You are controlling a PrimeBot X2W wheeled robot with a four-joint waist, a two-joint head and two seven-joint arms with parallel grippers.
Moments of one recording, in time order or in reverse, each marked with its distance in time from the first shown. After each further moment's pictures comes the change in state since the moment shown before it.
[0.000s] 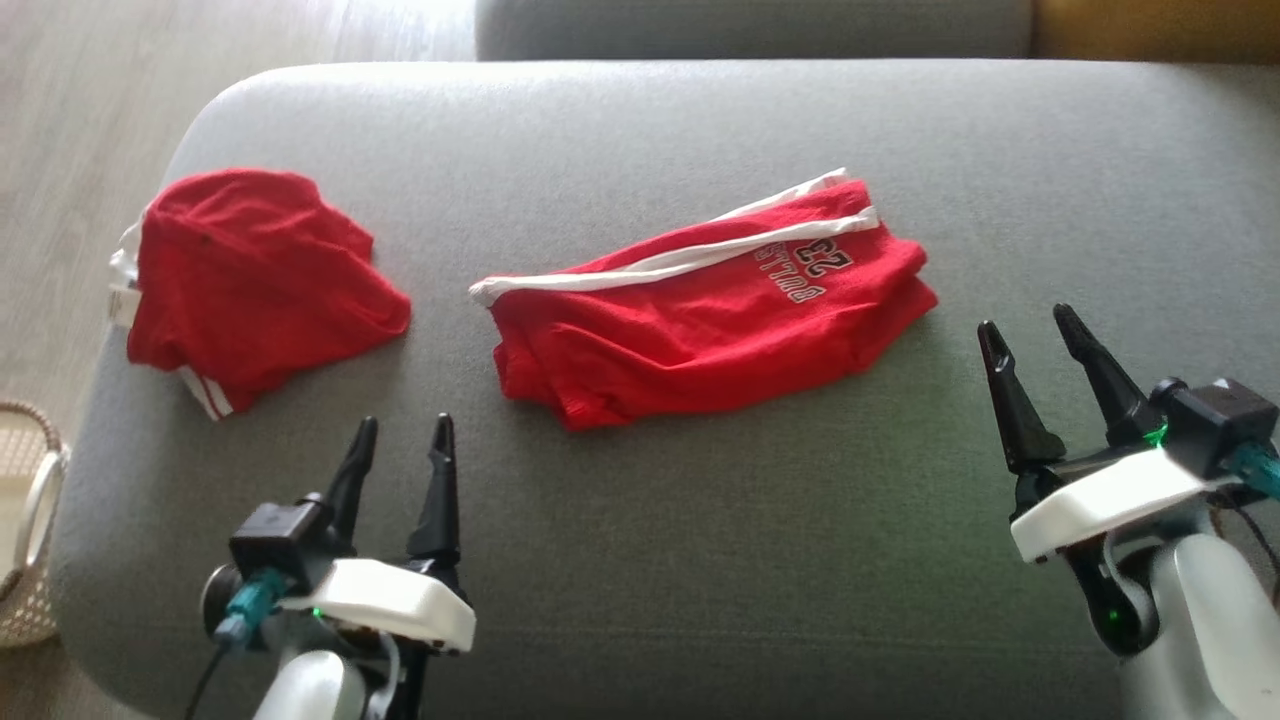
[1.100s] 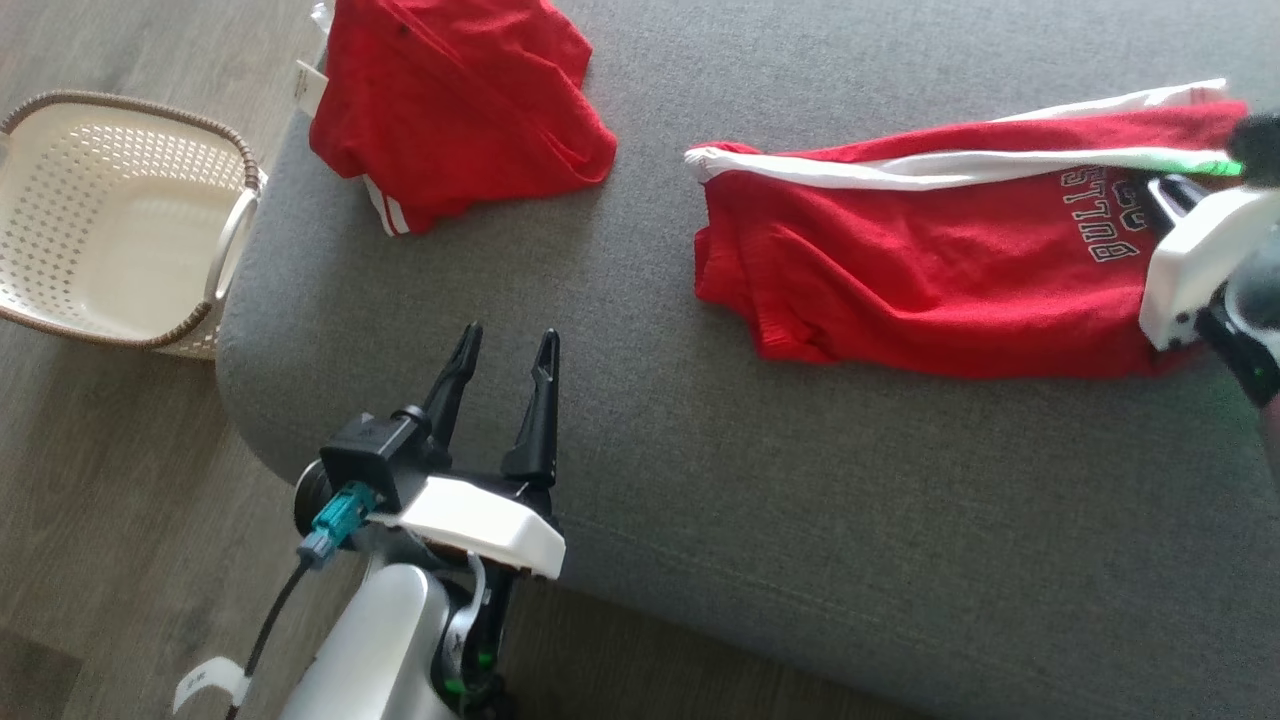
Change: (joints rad) left arm -0.162 -0.049 -0.141 0.014 -0.015 0.002 0.000; right arm -0.547 -0.263 0.180 0.502 0.007 0.000 0.309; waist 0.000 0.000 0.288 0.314
